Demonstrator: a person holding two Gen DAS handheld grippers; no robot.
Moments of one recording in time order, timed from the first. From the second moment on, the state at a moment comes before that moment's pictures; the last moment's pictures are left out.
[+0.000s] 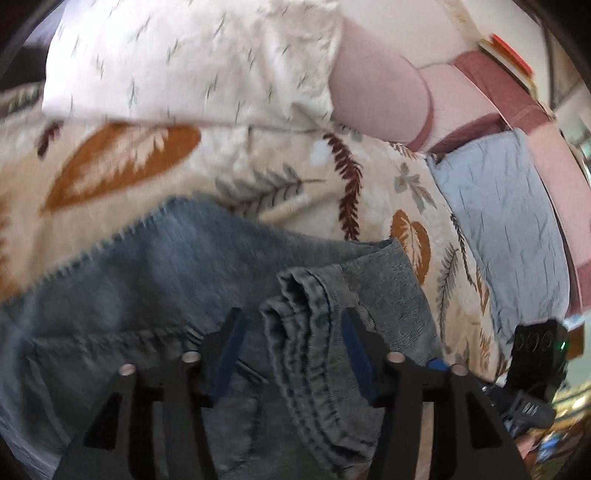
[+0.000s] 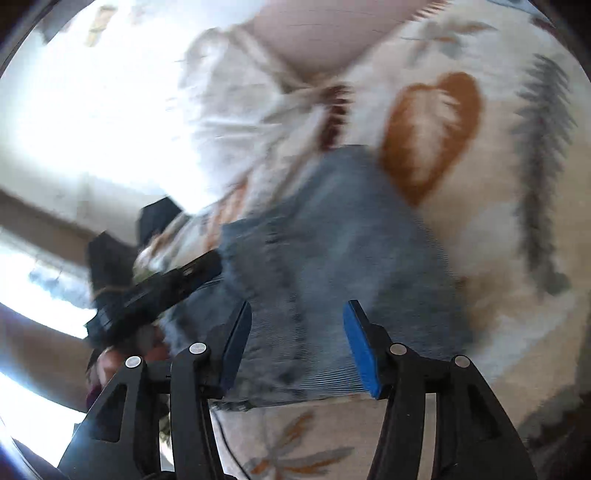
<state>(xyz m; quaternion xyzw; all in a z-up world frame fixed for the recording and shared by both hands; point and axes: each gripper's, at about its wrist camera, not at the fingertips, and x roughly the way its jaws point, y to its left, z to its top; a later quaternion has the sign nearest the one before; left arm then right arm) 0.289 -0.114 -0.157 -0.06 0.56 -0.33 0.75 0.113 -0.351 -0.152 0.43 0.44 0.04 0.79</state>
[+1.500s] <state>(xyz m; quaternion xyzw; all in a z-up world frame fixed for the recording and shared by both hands) 0.167 -0.146 -0.174 0.15 0.51 -0.23 0.81 0.111 -0.387 -0.197 0.49 0.49 0.03 0.72</state>
